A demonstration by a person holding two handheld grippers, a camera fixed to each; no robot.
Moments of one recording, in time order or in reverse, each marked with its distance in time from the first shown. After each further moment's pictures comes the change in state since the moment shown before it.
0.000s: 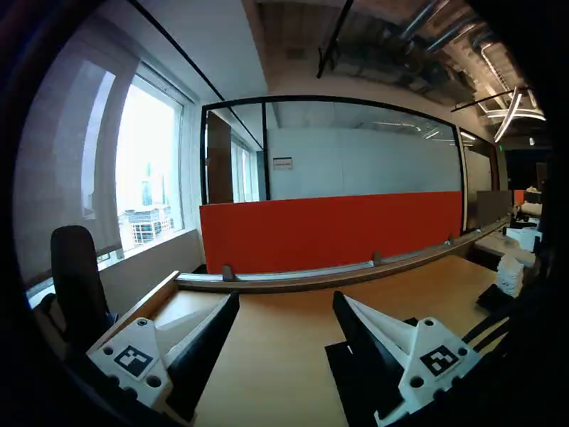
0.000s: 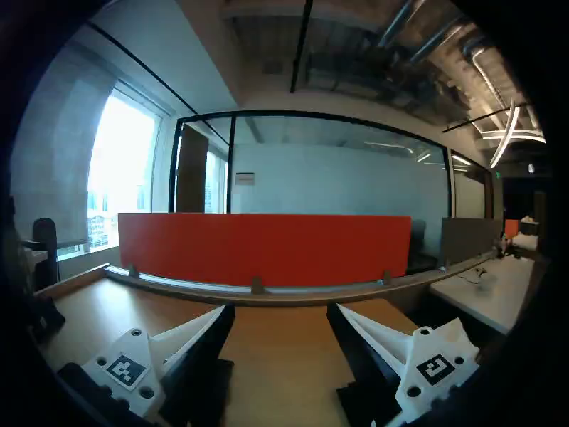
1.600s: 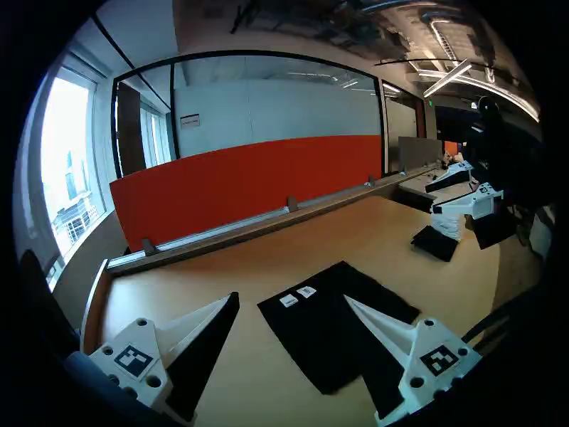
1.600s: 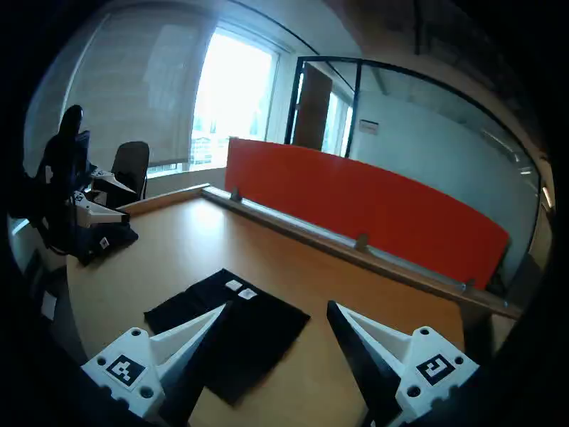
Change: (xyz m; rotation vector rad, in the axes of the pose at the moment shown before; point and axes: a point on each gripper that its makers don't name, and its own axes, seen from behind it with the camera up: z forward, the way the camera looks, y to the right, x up) left arm -0.050 0.082 -0.013 -0.440 -0.251 0.137; right arm -0.055 -0.102 -0.025 0.558 -0.311 -0.258
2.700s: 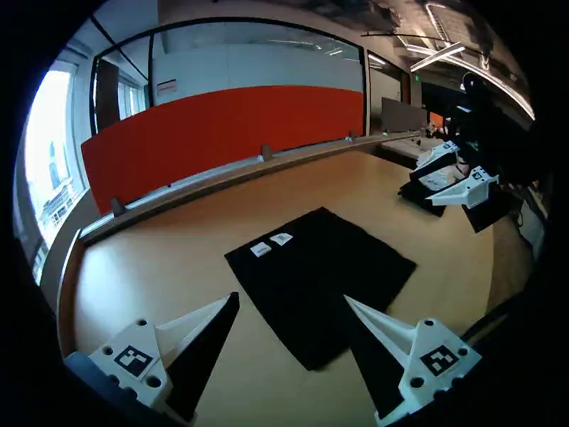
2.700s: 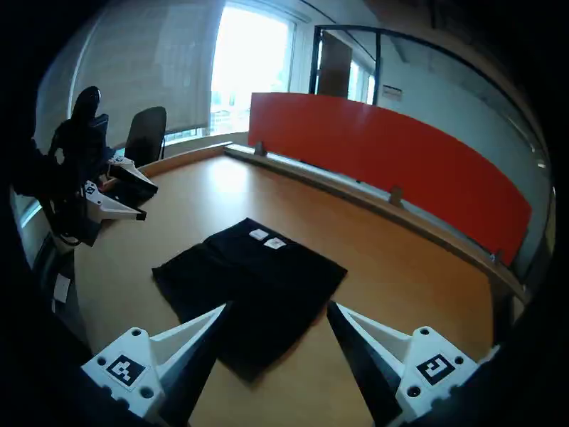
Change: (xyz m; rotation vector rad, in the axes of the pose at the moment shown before) left arm -0.105 0.040 0.039 -0.110 -0.176 0.018; right arm -0.108 -0.040 0.040 0.114 -0.158 0.005
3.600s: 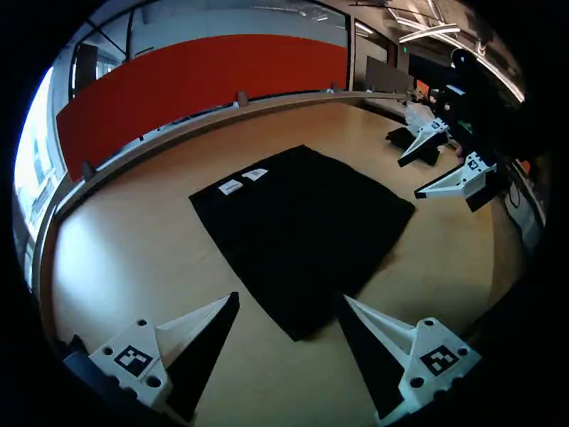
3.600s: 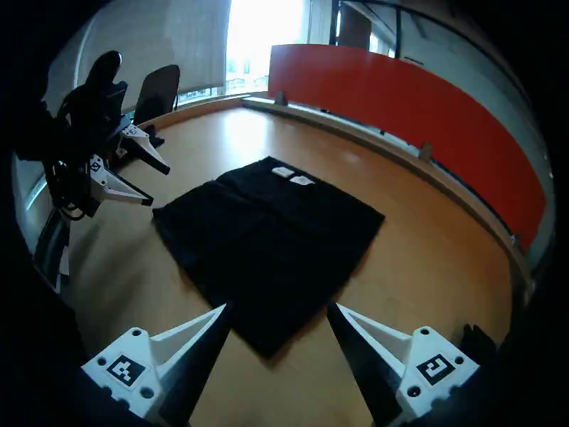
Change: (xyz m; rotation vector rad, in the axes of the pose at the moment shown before) left arm -0.093 0.022 0.042 -0.103 -0.191 0.018; right arm -0.097 -0.036 0.048 0.077 -0.179 -0.031
